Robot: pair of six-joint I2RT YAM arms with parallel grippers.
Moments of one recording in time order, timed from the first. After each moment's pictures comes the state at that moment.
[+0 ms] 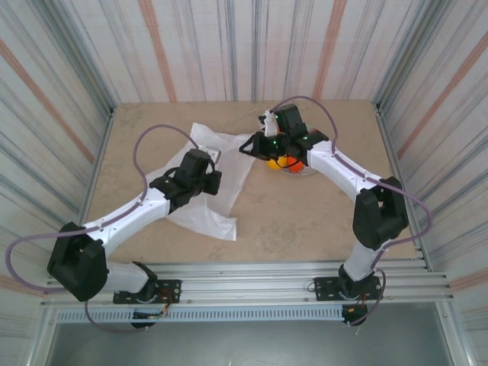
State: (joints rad) left arm -0.62 1.33 0.93 -0.32 -0.15 -0.19; right arm 0.49 1.73 1.44 -0.44 -0.53 0.62
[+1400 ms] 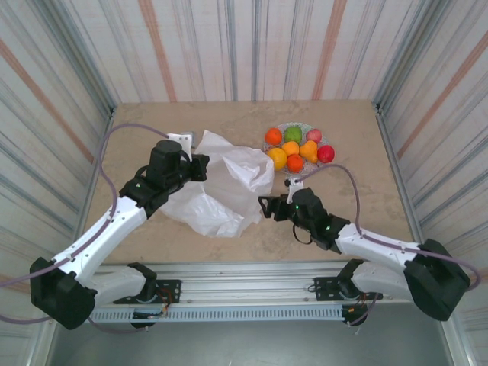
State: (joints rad) left arm -0.52 1.12 0.96 -0.32 0.05 -0.44; right arm 0.80 1.12 0.38 0.22 0.11 0.64
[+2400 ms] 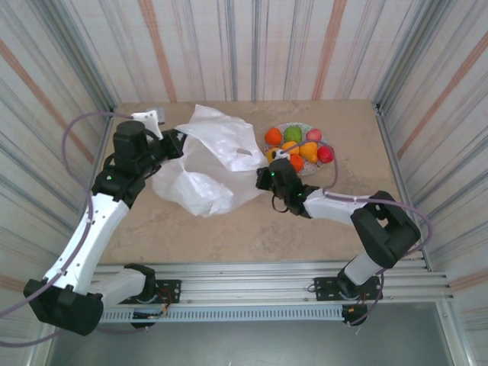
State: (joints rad) left arm -0.27 1.07 1.14 -0.38 0.22 -0.51; right arm 0.65 1.57 0.76 0.27 0.14 0.72
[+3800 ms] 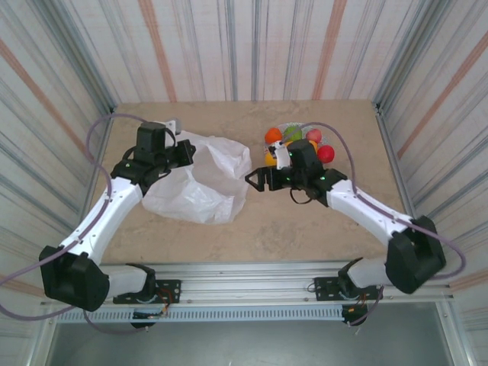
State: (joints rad) left arm -0.30 1.25 1.10 -0.45 0.20 -0.45; right arm 0.57 1.31 0.94 -0.27 -0.39 0.40
